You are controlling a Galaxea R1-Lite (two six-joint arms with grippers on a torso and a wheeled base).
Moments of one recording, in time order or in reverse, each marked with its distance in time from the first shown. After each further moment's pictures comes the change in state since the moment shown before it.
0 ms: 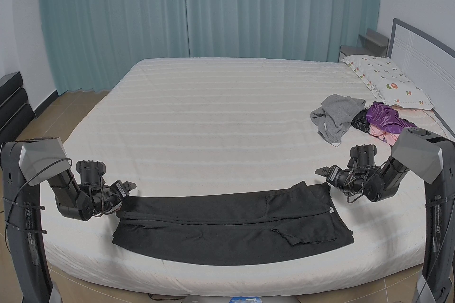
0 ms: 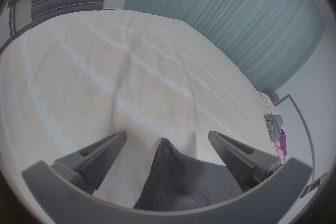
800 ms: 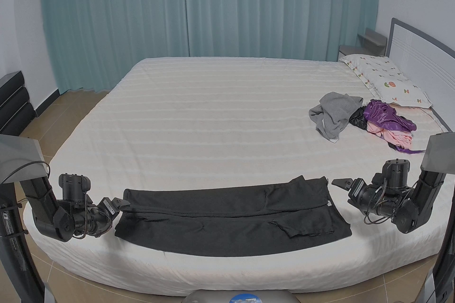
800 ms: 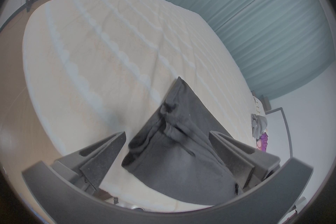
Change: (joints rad) left arm -0.008 -0.247 0.404 -0.058 -0.086 -0.190; right arm -0.001 -0.304 0.645 -0.444 0.107 0.168
